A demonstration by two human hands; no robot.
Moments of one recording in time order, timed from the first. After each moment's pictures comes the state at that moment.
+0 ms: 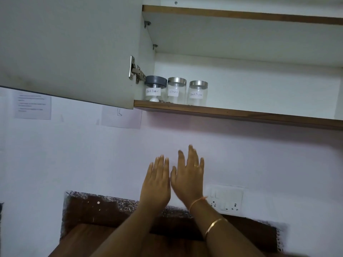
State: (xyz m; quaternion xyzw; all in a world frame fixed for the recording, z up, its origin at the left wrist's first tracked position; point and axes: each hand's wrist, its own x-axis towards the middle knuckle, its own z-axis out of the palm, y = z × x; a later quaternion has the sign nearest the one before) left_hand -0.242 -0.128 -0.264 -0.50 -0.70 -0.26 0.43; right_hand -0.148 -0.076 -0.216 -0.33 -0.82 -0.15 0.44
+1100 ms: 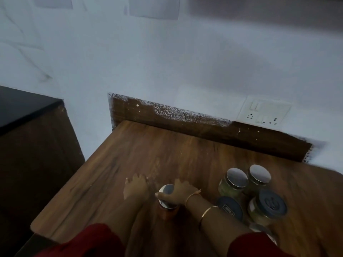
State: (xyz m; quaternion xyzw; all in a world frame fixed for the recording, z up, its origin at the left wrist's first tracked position) left_hand -0.246 -0.304 -0.520 -0.29 -0.95 -0.12 -0.09; right_hand -0.133 -0.194 -0.484 -0.36 -0.89 0.20 -0.20
